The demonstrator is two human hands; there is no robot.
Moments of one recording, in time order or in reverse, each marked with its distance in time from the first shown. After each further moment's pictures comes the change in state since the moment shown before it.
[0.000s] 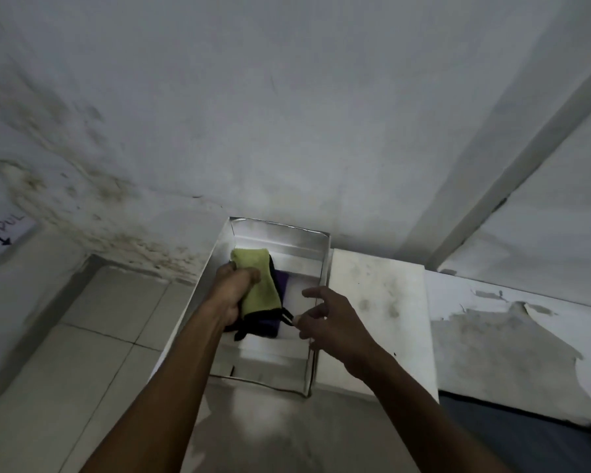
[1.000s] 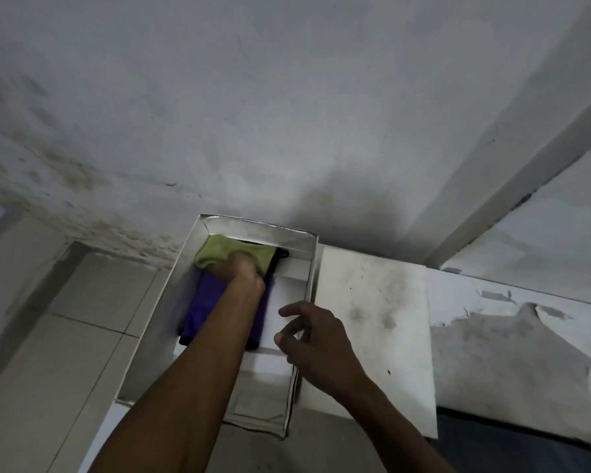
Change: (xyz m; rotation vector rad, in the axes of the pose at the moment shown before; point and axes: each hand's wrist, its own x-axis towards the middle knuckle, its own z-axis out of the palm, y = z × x) left_hand 0.090 -0.003 0.086 -0.661 0.588 -0.031; right_hand 0.034 0.021 -0.007 -0.161 0.037 -0.097
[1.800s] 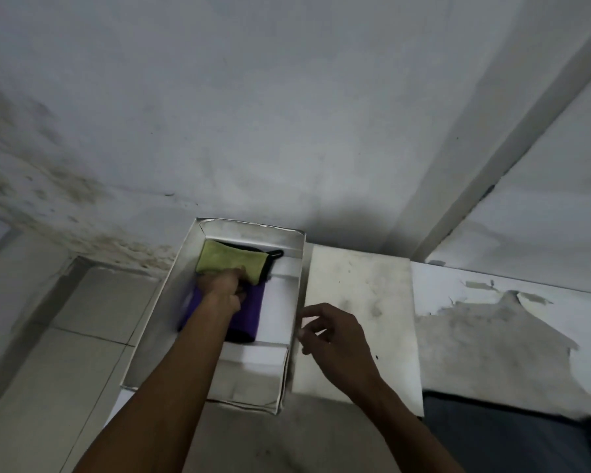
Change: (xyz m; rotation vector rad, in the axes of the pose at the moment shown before) left_hand -0.012 0.017 -0.048 0.410 -0.299 -0.168; right_hand -0.028 0.027 -0.022 0.090 0.141 -0.055
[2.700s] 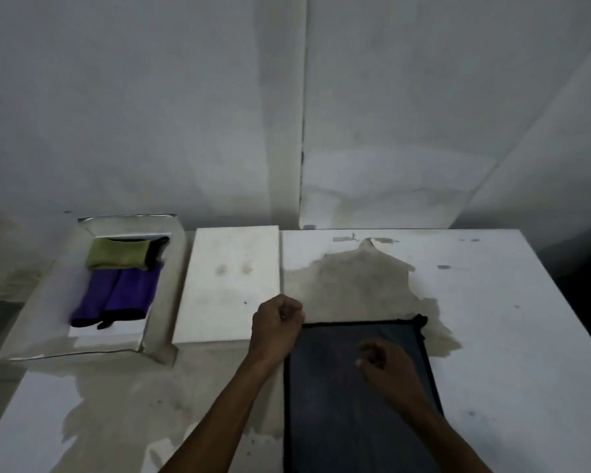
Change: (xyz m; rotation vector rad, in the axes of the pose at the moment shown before) left_hand -0.243 -0.233 0.090 0.764 -0.472 0.627; right_hand -0.191 0.185 -0.216 -0.177 0.298 0.209
